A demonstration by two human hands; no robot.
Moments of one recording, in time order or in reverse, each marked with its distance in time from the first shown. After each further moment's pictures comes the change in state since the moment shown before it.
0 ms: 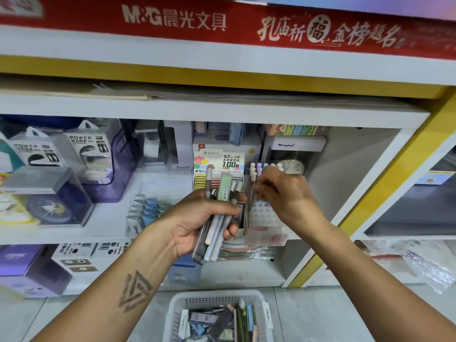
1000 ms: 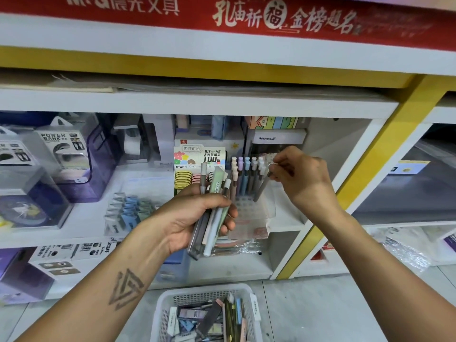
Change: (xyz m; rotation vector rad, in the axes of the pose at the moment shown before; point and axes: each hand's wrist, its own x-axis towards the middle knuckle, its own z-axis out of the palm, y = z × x) left_hand 0.011 -0.006 0.020 0.011 0.060 -0.016; right_hand -0.005 0.019 -0.049 0.022 0.153 0.240
